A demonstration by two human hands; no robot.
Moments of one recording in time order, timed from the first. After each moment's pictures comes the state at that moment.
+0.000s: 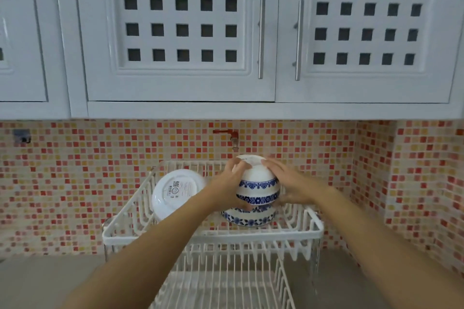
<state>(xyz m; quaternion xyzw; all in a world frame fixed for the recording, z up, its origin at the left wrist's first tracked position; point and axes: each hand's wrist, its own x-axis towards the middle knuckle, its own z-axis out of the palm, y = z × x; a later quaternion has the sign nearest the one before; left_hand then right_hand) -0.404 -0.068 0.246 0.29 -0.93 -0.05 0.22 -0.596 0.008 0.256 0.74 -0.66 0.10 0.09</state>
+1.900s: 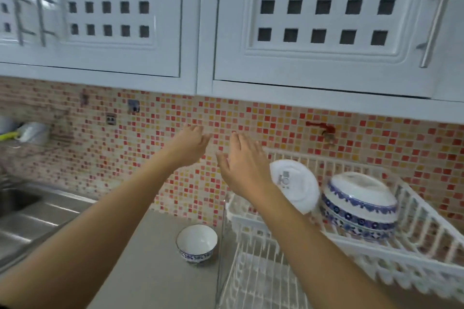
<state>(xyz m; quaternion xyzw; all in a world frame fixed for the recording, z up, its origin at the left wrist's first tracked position) -0.134 -0.124 0.292 0.57 -0.79 0.03 0.22 -0.271 -0.093 0.255 0.73 -0.62 0.26 0.15</state>
